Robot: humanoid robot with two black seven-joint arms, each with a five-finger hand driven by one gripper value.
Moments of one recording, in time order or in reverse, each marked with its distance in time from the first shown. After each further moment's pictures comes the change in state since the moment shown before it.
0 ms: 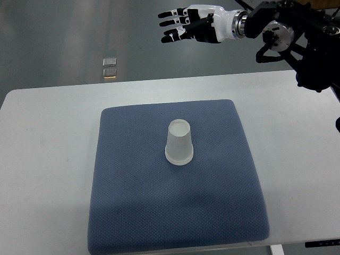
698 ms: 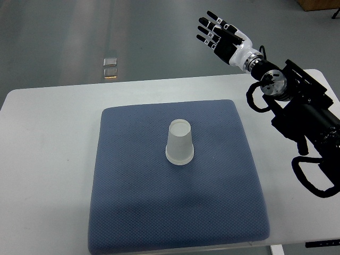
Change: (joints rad) left arm 0.000 0.000 0.005 -0.001 0.000 0.000 0.005; right arm -0.323 0.180 0.634 -0.215 0.005 -0.083 0.219
